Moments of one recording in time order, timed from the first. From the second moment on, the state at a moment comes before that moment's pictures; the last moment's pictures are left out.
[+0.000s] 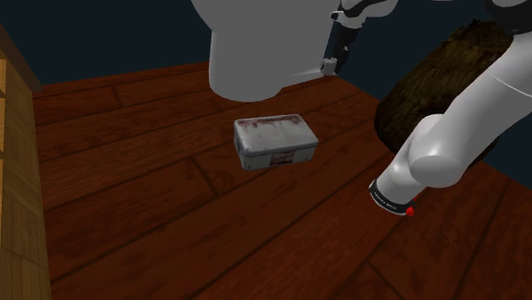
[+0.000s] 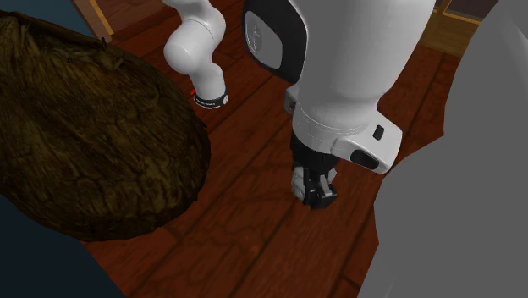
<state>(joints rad) 0.10 -0.11 -0.69 -2.09 -0.13 2.02 -1.14</state>
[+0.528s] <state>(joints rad) 0.14 -0.30 -0.53 -2.27 -0.22 2.00 -0.88</state>
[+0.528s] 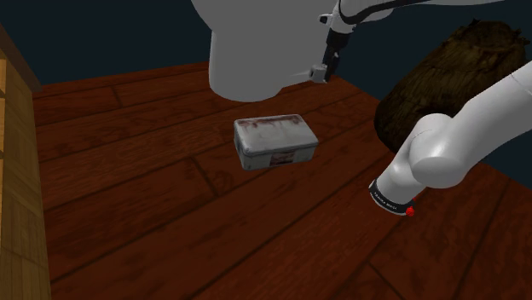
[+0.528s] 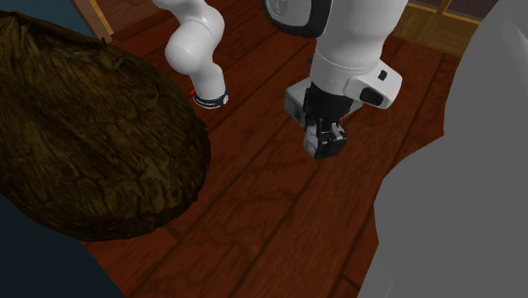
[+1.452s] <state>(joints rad) 0.25 -0.47 -0.26 -2.45 -0.18 1.97 -0.51</state>
